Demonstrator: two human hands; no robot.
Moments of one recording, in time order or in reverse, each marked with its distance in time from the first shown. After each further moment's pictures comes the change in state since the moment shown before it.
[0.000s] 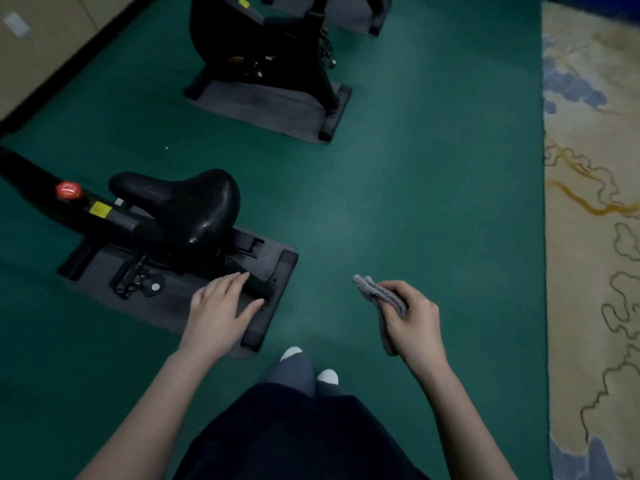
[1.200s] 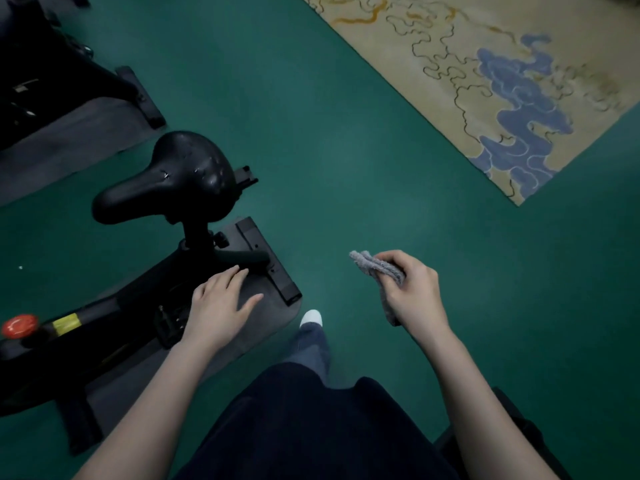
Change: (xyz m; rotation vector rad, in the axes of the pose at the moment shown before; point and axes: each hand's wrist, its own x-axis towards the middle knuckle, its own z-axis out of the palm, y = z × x) left_hand 0.002 -0.289 -0.055 0.356 -0.334 0.856; right_hand -0.281 -0.163 0.320 0.026 0.705 0.500
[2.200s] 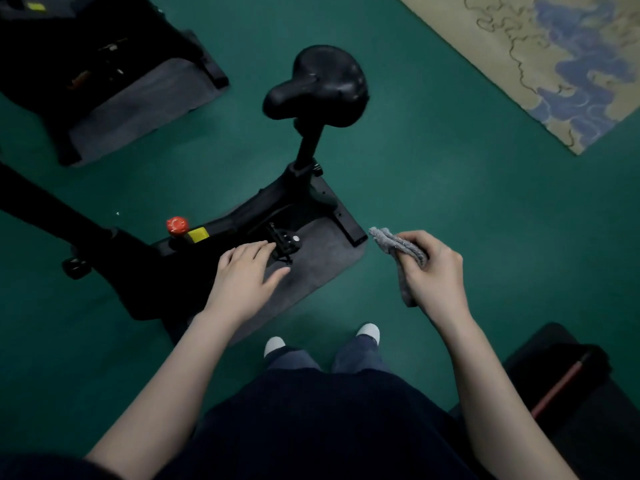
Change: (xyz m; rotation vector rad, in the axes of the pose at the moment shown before) left_hand -0.206 -0.232 -0.005 0.018 0.065 0.105; right_hand -0.239 -0.119 0.188 0.113 0.074 -0.004
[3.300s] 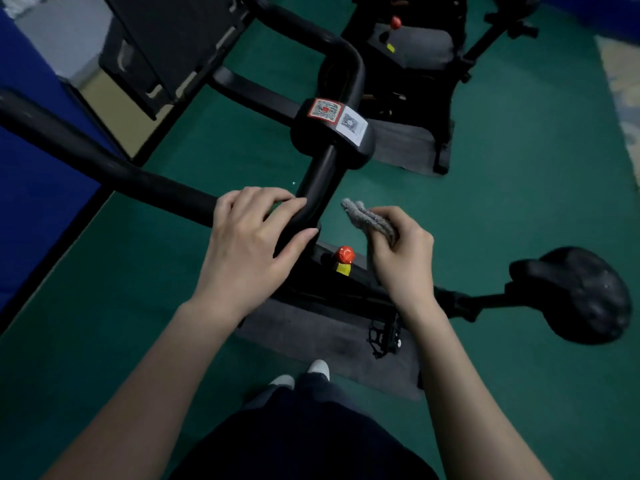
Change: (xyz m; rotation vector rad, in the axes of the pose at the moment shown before) left_hand -0.130 -0.174 -0.131 -0.013 0.915 -0.542; right_hand 0.026 -0.270 0.277 0.011 -0.590 -0.726
